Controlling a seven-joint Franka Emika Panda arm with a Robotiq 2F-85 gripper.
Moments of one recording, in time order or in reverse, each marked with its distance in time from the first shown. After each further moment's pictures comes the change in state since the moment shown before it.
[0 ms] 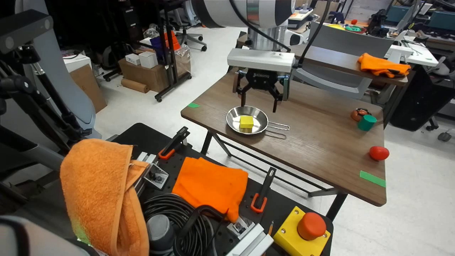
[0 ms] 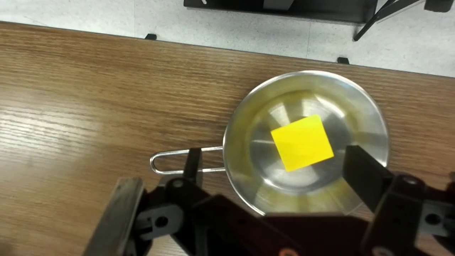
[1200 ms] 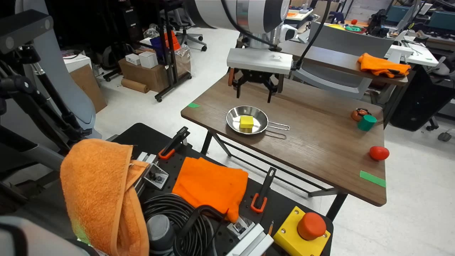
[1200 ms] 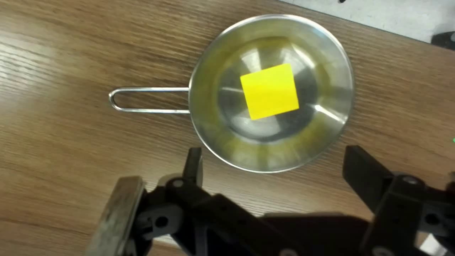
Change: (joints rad) arm -0.054 -0.017 0.074 -0.055 0.097 0.204 -0.196
